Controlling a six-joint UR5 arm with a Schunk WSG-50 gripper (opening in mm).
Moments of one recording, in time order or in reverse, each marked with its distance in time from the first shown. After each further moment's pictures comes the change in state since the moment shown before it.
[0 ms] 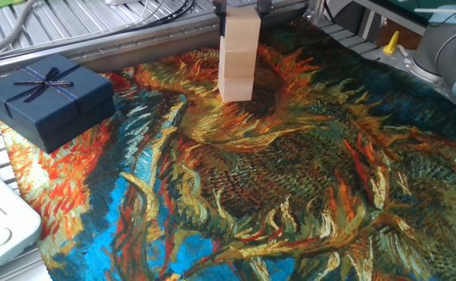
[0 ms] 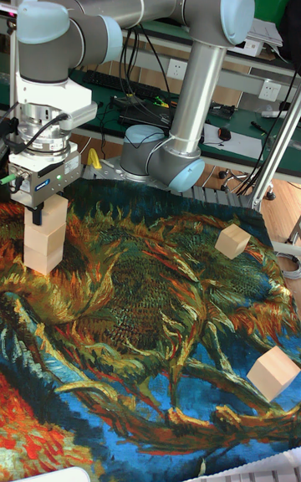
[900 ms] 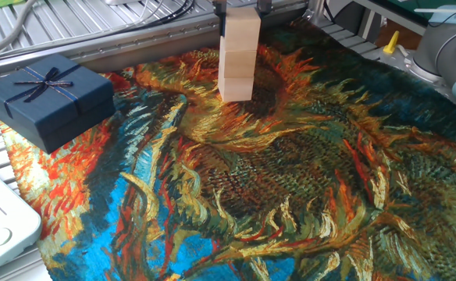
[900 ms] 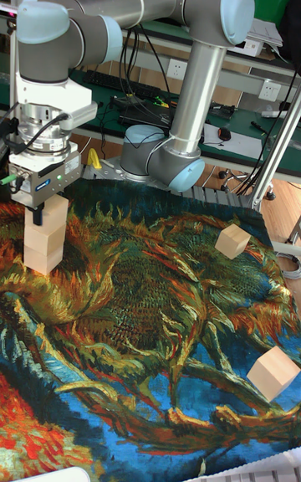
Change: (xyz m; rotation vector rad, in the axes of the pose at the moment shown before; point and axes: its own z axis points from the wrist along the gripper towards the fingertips) arm -0.002 0.000 0.000 0.000 -0.005 -0.005
